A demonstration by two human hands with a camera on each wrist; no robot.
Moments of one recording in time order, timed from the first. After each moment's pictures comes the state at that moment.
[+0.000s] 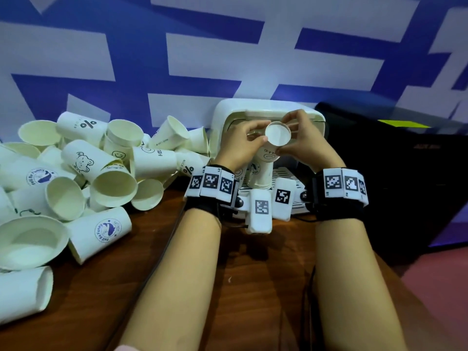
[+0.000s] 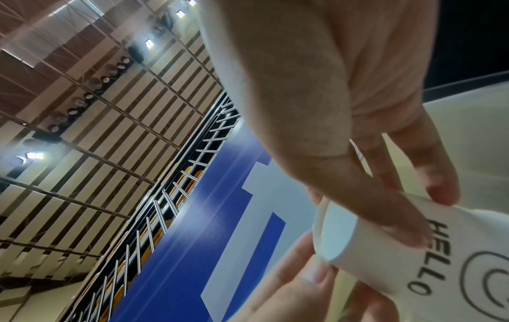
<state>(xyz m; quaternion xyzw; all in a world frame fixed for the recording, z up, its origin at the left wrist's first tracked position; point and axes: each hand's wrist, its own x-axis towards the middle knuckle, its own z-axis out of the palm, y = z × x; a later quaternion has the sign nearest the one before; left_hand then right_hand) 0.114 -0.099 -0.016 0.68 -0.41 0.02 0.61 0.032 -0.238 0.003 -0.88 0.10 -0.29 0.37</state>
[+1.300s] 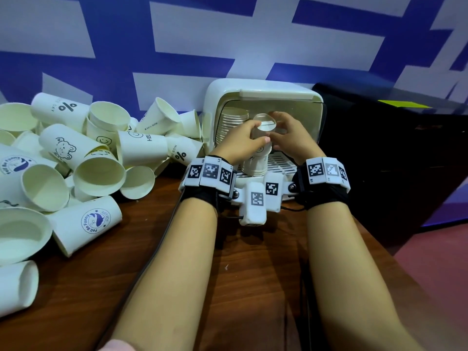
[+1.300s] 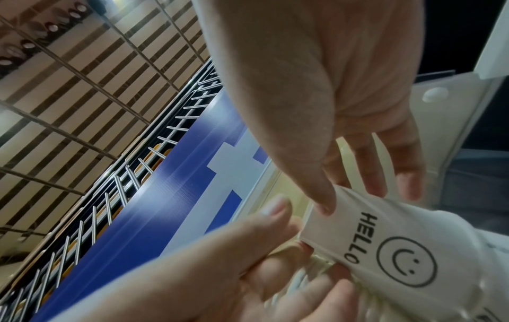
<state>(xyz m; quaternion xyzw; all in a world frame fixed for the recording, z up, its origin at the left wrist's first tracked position) 0.124 -0.112 -0.038 0.77 -0.41 -0.06 0.48 0.074 -0.262 -0.041 -0.86 0.14 -0.27 0.41</state>
